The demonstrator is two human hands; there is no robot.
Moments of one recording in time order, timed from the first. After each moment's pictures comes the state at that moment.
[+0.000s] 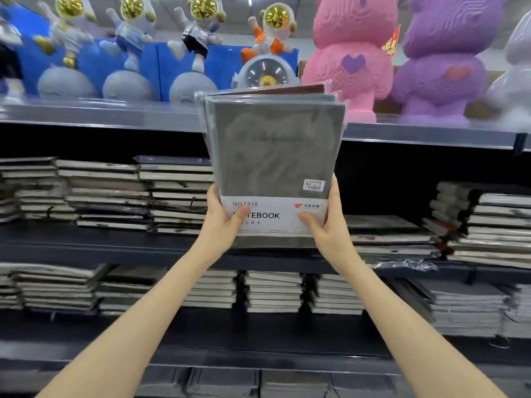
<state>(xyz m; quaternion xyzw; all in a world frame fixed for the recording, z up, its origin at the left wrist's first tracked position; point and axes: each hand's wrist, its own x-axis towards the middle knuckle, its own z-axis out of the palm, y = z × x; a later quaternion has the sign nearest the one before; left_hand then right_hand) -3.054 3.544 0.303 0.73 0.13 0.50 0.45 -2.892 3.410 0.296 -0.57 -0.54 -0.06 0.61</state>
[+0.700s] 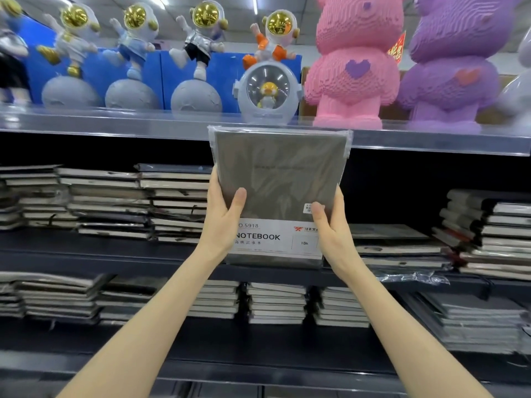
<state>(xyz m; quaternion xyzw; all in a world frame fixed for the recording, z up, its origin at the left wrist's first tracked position) -3.046 3.540 0.326 0.70 0.09 0.58 0.42 -2.896 3.418 0.308 -0.53 -0.53 -0.01 0.67</state>
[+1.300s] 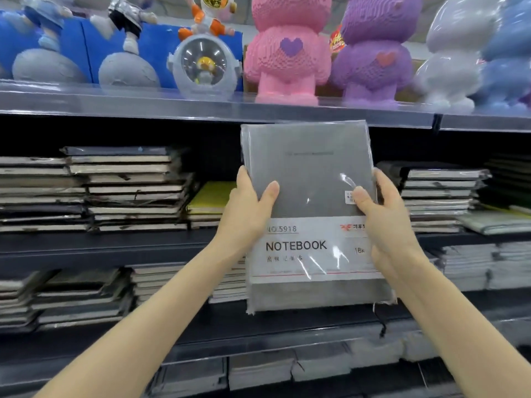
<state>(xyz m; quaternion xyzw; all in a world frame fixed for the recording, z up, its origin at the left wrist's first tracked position) -3.006 3.431 0.331 0.78 0.14 0.41 0.44 -2.889 3.272 0.321 -0.58 -0.29 -0.01 0.76</state>
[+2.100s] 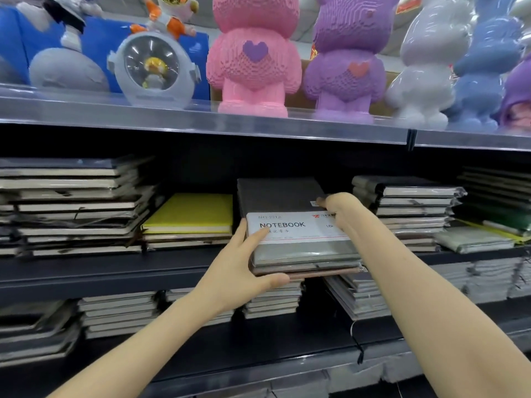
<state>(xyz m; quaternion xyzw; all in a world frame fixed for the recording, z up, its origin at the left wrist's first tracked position) -2.962 3.431 0.280 0.91 0.09 0.29 0.28 -2.737 3.333 0.359 -0.80 -0.18 0.10 0.56</state>
